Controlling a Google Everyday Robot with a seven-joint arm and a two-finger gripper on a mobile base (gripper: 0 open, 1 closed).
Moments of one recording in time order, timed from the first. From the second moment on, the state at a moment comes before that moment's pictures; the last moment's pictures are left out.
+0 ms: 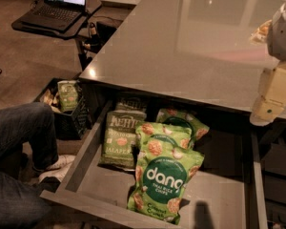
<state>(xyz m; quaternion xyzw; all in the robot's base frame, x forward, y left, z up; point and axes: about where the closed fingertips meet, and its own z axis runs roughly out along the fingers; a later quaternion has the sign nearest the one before) 0.438 -0.216 0.977 -0.60 0.78 -0.04 0.16</state>
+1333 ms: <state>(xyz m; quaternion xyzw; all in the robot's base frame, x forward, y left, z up) 0.407 -0.124 0.937 -0.62 0.77 -0.04 0.15</state>
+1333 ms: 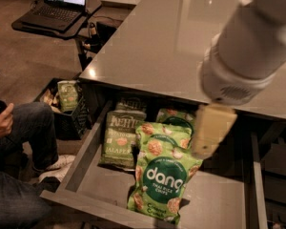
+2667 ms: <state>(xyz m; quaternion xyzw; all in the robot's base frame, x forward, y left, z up) 0.437 -0.062 0.866 -0.64 0.75 -0.01 0.15</state>
